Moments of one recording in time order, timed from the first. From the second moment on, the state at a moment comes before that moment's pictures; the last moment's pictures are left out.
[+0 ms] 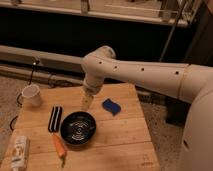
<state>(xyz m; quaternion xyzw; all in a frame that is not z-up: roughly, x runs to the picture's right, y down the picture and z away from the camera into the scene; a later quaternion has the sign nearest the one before) -0.085 0.036 0.710 -0.30 -0.08 0.17 0.94</state>
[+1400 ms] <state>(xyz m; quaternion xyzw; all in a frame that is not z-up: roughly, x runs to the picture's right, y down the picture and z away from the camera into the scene) -0.159 0.028 0.676 -0.30 -0.08 0.09 0.95</state>
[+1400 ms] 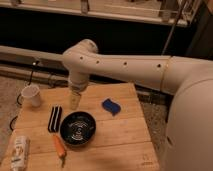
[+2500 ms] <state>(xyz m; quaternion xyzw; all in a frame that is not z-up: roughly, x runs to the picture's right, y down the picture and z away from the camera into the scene) -0.335 0.140 0.652 -0.33 -0.27 -0.21 0.88</state>
